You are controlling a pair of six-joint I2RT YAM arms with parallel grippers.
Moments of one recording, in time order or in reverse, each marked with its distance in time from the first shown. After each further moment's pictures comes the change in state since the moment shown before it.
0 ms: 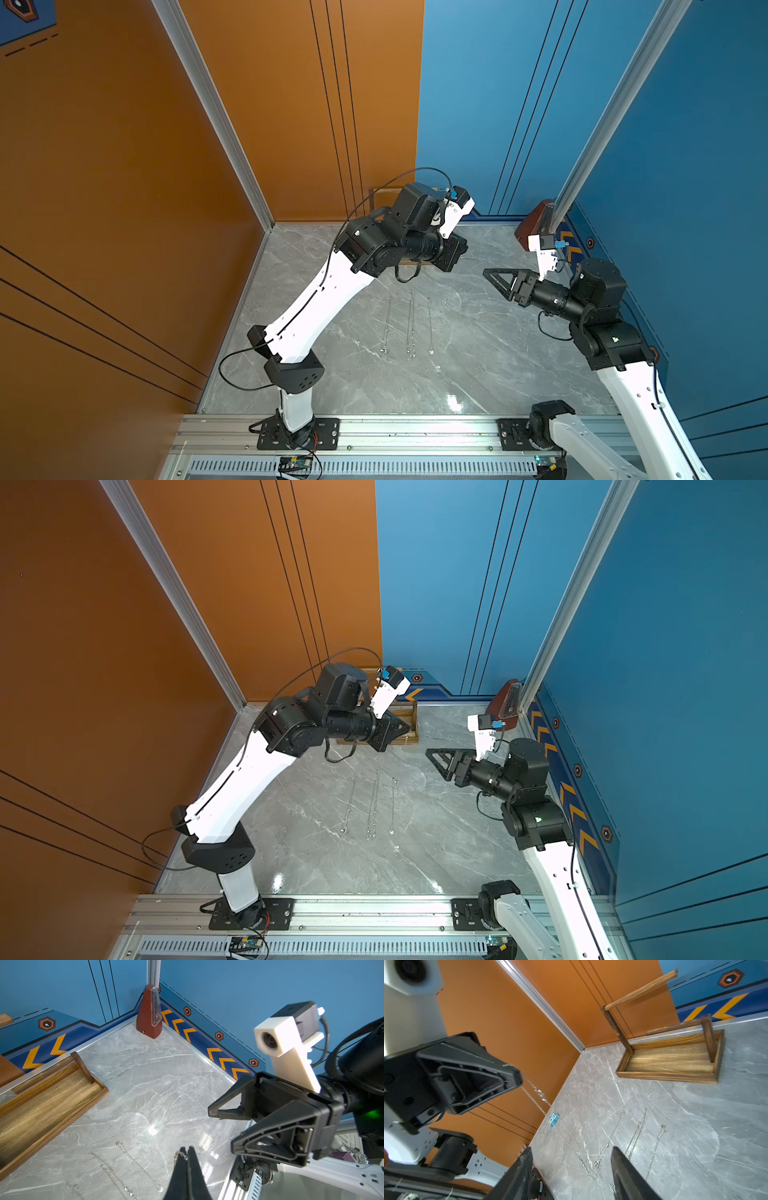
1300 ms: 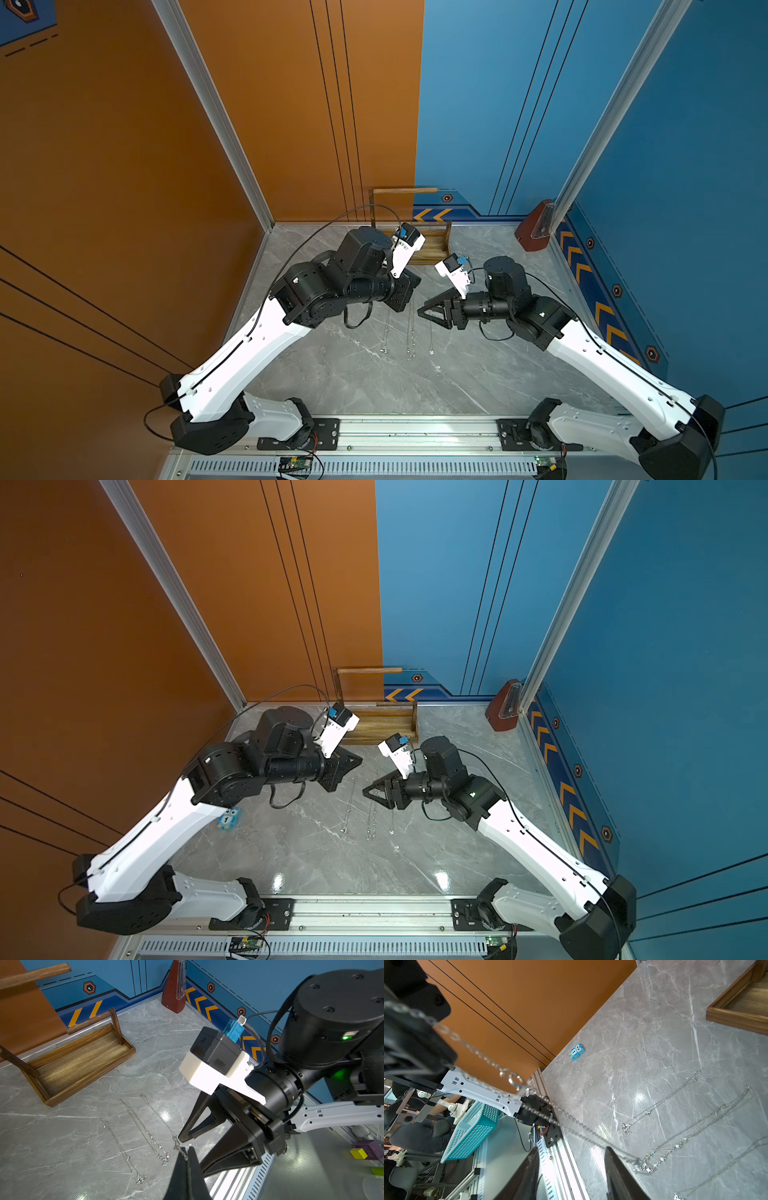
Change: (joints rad) left arm -0.012 -0.478 -0.604 0.092 -0.123 -0.029; right arm 0.474 0.311 0.030 0.021 0.086 -0.177
